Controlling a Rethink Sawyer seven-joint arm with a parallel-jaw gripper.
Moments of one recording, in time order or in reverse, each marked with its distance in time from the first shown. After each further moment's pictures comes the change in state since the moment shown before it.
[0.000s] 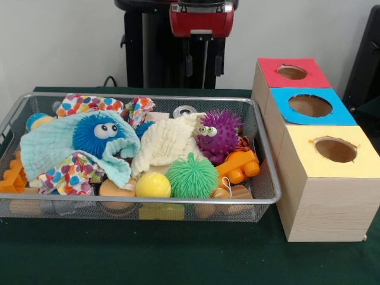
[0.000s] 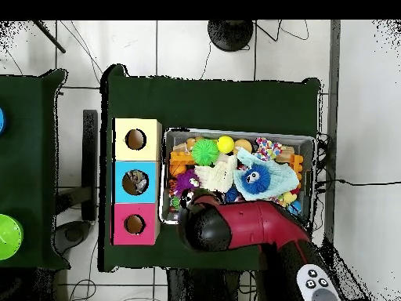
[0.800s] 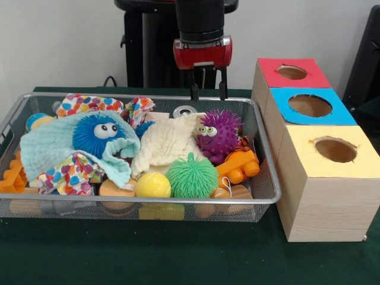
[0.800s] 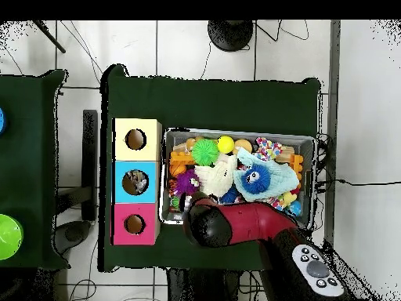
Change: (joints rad) arm -0.026 0.176 0.001 0.001 -0.032 -0.113 0.000
